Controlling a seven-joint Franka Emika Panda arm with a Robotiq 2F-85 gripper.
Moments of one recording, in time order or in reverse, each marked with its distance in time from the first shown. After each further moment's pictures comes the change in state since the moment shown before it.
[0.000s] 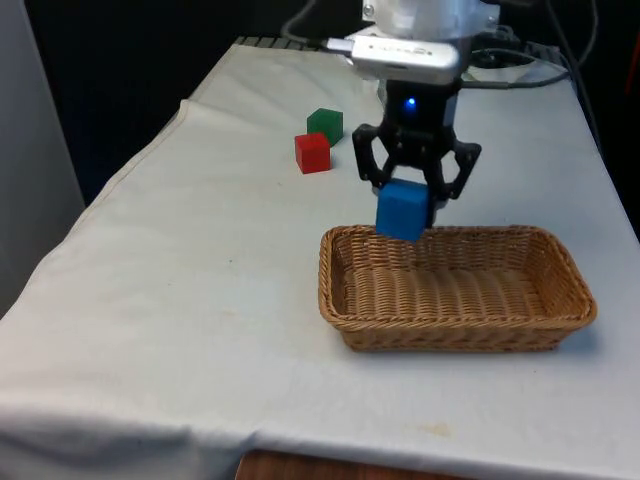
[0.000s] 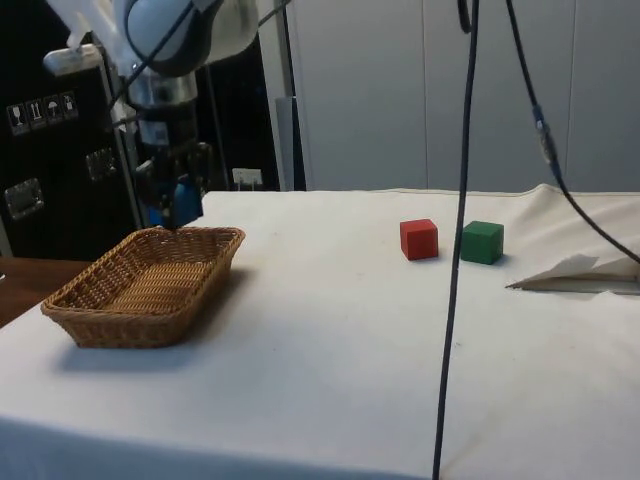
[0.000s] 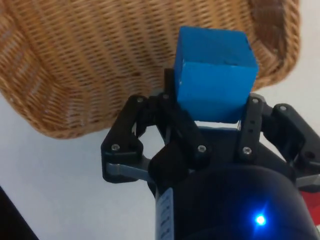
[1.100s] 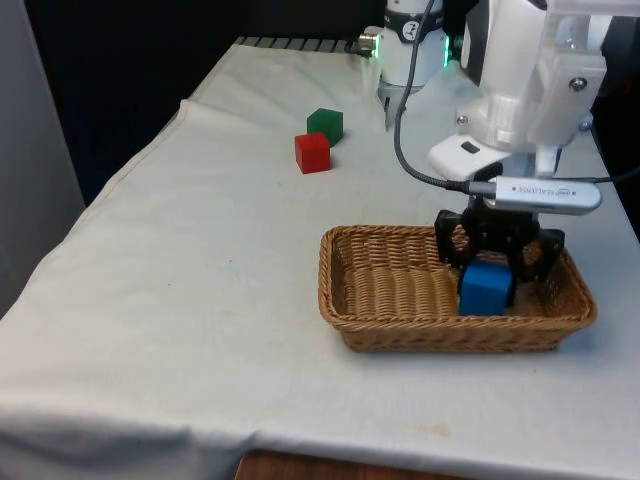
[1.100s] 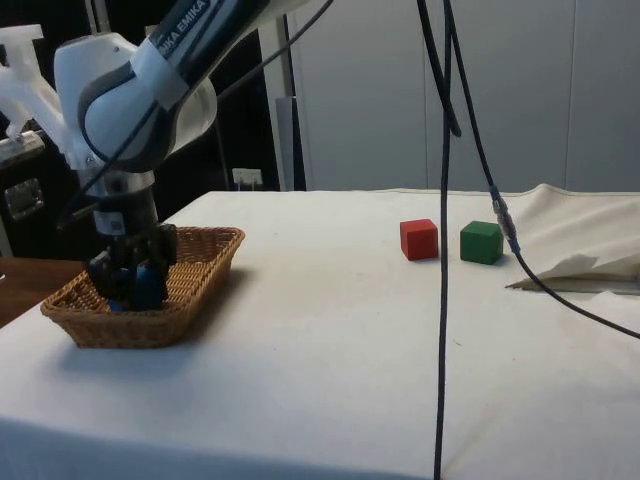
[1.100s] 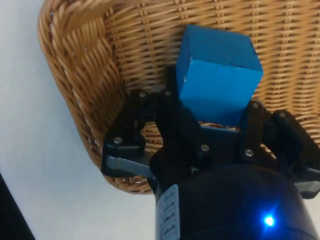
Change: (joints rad) arm 0.019 0.256 0.108 0.232 0.001 -0.001 0.094
